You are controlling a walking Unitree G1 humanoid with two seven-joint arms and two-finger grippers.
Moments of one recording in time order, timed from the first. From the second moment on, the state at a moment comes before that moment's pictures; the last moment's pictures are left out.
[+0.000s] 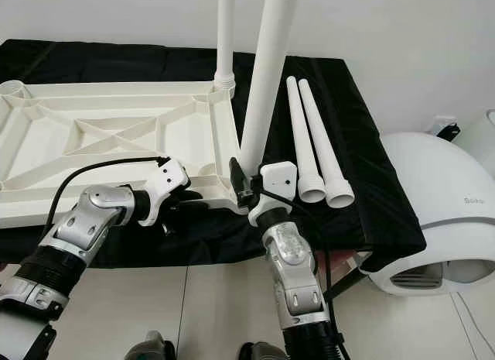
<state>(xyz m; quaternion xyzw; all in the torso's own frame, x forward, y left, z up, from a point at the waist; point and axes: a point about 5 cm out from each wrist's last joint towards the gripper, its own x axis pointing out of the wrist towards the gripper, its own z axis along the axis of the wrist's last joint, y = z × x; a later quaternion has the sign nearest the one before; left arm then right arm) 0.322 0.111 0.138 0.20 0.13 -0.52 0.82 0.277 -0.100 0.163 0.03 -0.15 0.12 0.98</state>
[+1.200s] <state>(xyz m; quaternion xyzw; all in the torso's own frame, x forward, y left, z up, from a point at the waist) 0.323 0.111 0.139 0.20 0.13 -0.52 0.82 0.302 -0.125 0.157 0.02 -0.09 0.29 0.95</state>
